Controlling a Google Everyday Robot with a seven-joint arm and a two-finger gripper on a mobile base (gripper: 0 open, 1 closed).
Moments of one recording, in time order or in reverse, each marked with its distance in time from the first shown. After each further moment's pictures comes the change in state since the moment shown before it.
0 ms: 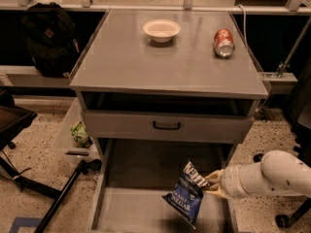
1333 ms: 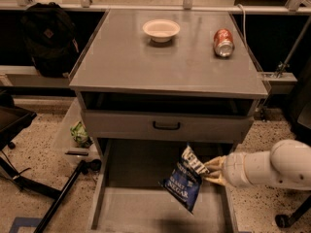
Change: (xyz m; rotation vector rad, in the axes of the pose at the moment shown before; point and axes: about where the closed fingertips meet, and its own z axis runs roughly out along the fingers) arm -0.051 -0.020 -0.045 0.088 -0.036 -0.044
